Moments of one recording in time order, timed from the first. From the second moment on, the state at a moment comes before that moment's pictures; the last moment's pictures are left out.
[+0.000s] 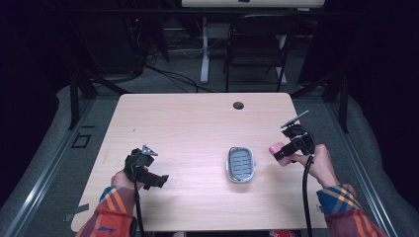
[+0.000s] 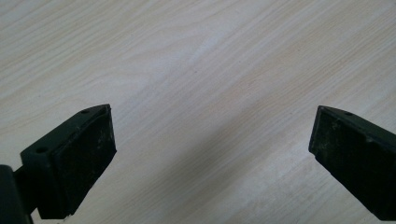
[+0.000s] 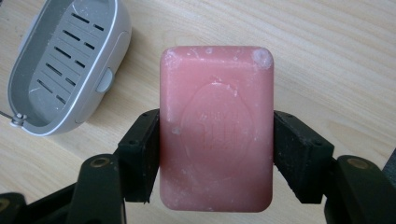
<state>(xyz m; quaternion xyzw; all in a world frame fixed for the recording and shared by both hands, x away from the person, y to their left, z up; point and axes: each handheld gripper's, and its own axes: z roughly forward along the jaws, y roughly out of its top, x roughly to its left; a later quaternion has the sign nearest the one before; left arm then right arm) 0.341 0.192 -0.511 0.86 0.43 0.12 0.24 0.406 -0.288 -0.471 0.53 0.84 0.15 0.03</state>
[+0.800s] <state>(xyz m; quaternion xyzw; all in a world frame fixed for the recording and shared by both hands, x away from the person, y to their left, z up) 0.341 0.191 -0.512 0.86 0.43 0.12 0.24 0.410 -0.262 -0.457 0.50 0.85 0.15 0.04</state>
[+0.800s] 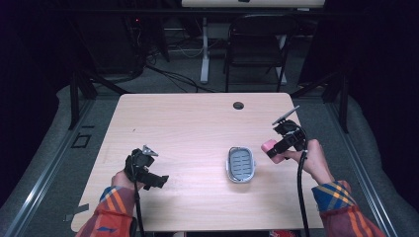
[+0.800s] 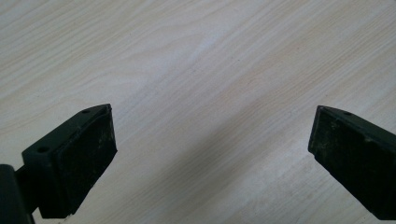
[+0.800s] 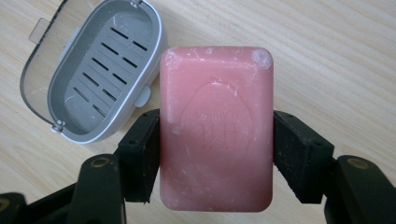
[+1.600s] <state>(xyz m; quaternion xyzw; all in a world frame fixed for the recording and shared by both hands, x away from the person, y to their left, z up) 0.341 0.190 -0.512 0.87 0.43 0.12 0.23 0.406 -0.238 -0.449 0.47 0.87 0.16 0.03</state>
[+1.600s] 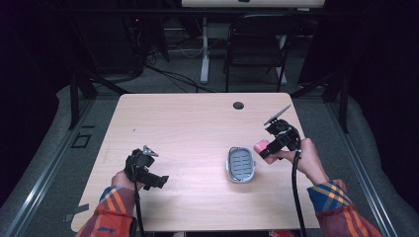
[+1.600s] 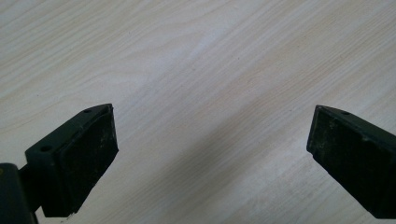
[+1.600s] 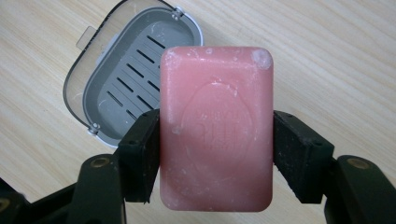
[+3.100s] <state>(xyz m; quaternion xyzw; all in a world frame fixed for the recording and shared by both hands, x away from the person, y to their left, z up) 0.338 0.194 -0.512 0.86 0.43 0.12 0.23 0.413 -0.185 -0.486 0.47 0.87 0.12 0.01</state>
